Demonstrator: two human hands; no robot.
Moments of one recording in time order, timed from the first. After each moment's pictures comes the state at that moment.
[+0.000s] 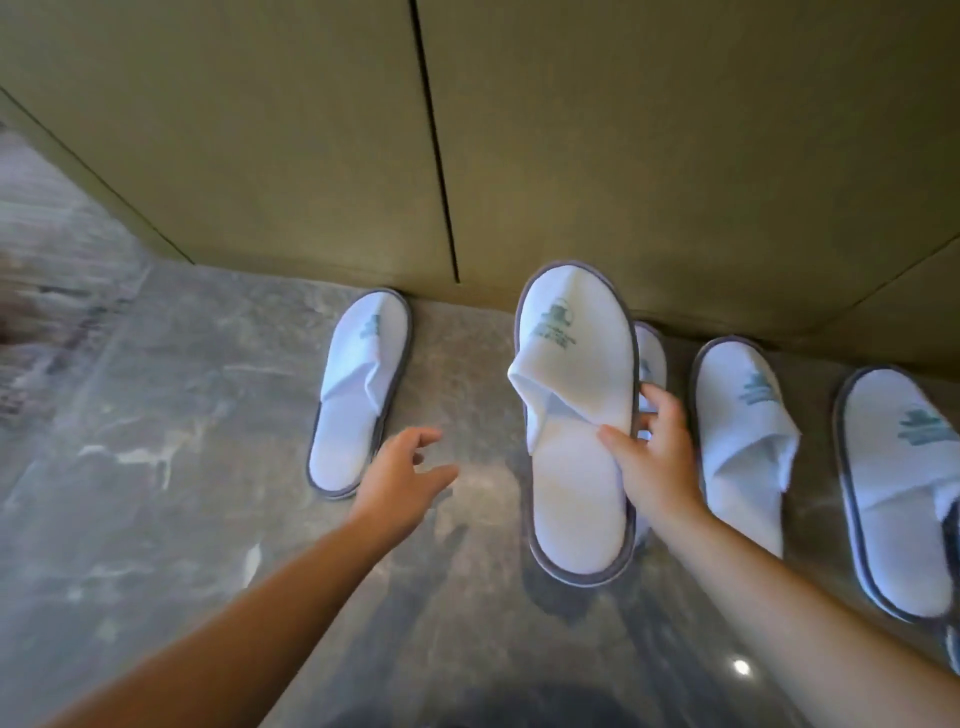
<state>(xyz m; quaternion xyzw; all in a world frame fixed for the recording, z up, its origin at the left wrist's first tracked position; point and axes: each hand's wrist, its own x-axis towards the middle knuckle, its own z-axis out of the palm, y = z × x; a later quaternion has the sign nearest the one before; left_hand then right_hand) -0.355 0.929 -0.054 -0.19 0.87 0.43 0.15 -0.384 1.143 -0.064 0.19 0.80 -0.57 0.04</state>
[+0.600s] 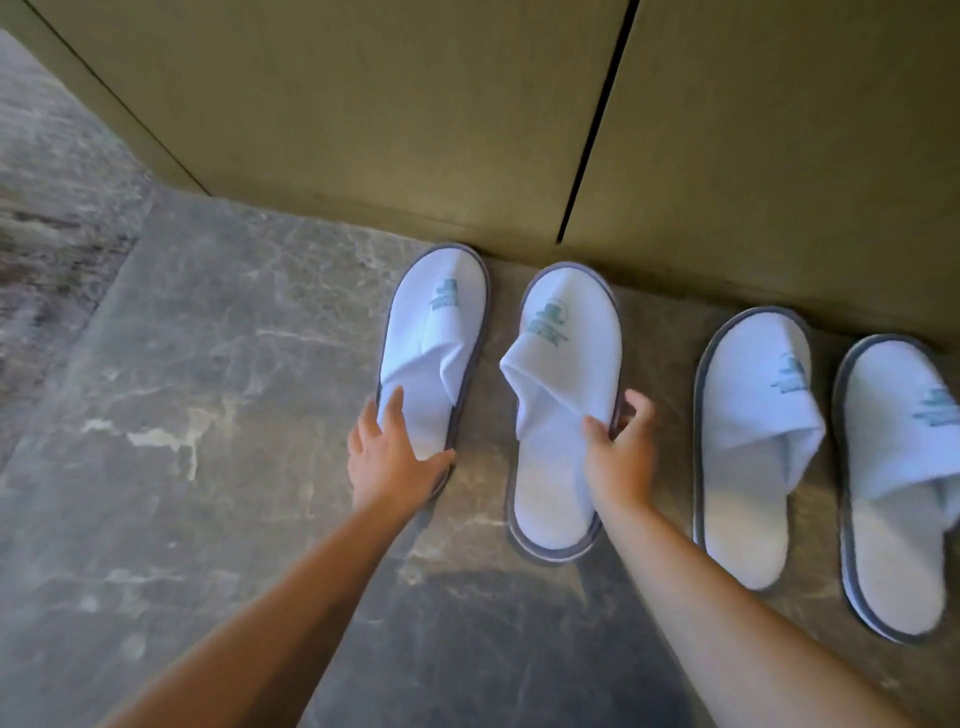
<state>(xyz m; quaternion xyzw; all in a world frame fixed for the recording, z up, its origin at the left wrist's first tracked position) -0.389 0.818 -0.140 -0.26 0.91 0.29 0.18 -0.415 1.001 -0.138 0.29 0.82 -0.49 0.08</state>
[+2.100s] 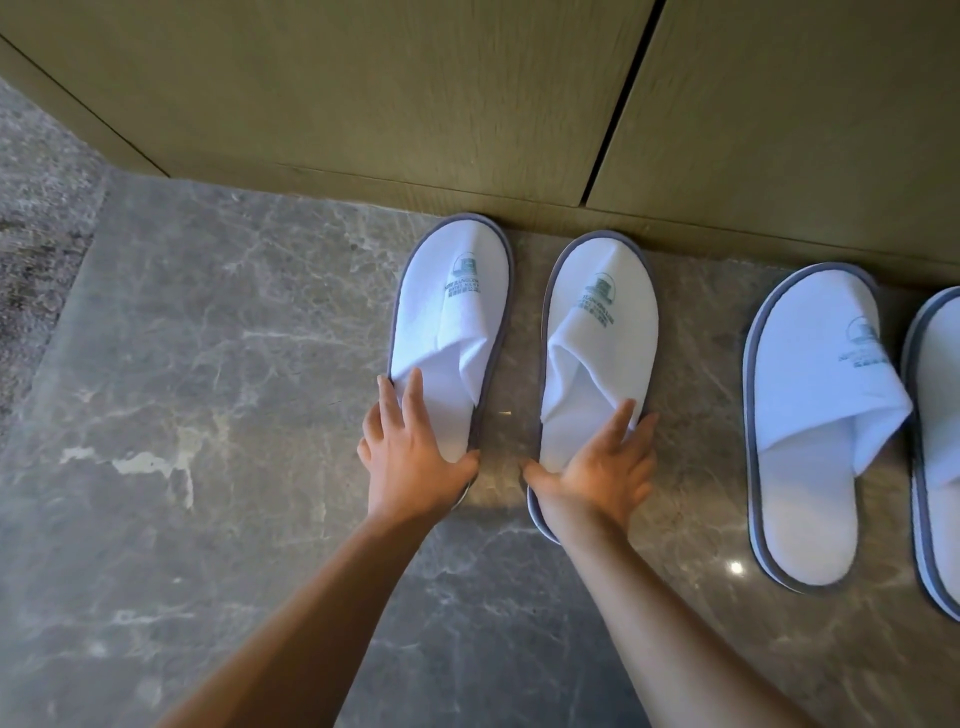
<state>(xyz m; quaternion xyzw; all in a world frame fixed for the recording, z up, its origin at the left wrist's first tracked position) -0.397 0.806 -0.172 -0.19 0.93 0.26 0.17 -0.393 0.946 -0.174 0.27 0.91 -0.27 0.17</state>
